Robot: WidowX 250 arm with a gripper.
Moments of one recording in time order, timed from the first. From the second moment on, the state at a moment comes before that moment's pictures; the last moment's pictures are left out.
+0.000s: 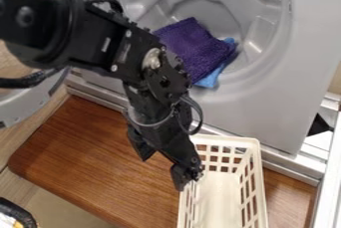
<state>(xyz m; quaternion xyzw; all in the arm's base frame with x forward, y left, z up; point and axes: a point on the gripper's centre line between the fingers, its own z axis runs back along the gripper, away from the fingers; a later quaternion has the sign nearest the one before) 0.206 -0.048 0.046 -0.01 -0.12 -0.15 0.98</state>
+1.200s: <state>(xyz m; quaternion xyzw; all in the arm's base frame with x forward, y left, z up) 0.231 -0.057 -0.034 -0.05 -0.14 -0.02 0.99</state>
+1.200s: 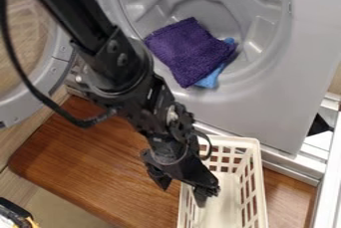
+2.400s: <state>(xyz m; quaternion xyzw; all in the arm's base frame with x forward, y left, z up) 0.222 -0.062 -0.021 -0.06 -0.11 -0.03 0.99</state>
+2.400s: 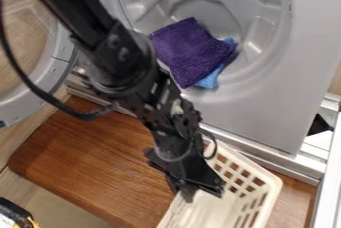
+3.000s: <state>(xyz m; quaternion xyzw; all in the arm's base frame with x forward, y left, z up) 0.211 -0.006 0.023 -0.02 -0.09 0.00 1.00</state>
